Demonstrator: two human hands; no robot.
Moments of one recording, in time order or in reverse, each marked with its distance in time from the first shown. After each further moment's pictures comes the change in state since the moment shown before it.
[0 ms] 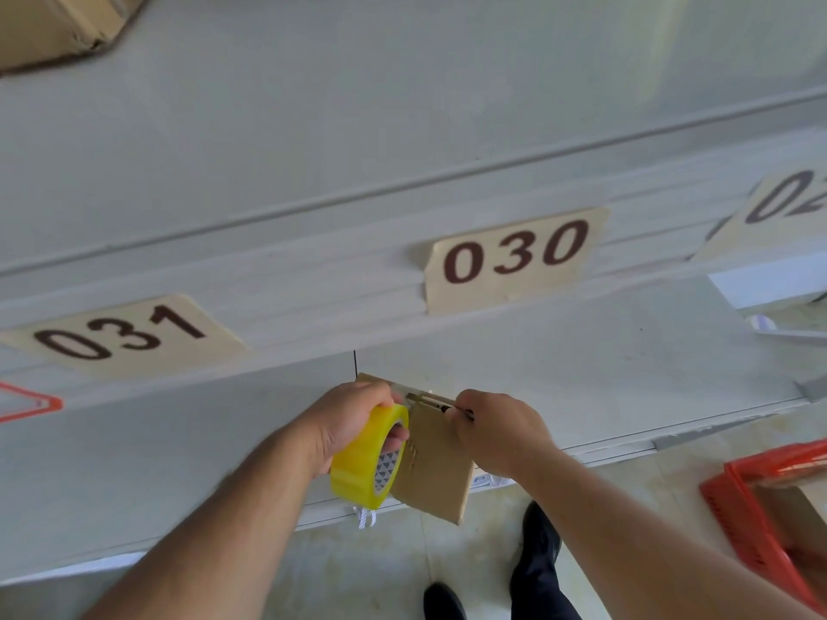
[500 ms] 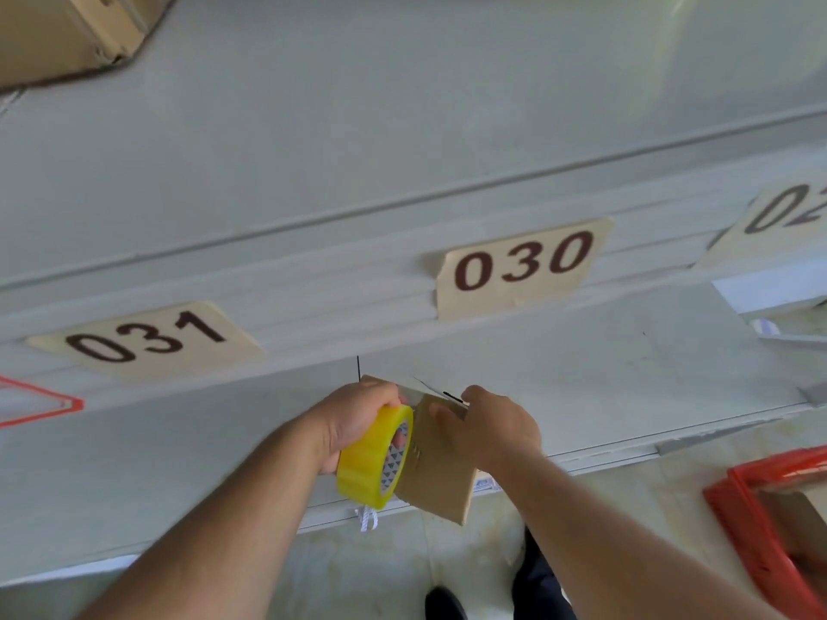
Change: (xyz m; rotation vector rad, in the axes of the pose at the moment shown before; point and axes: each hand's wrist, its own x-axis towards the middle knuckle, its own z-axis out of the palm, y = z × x) left_hand -0.005 0.011 0.003 0.210 -0.002 -0.047; right_hand 0.008 -0.018 0.006 0.052 0.037 0.198
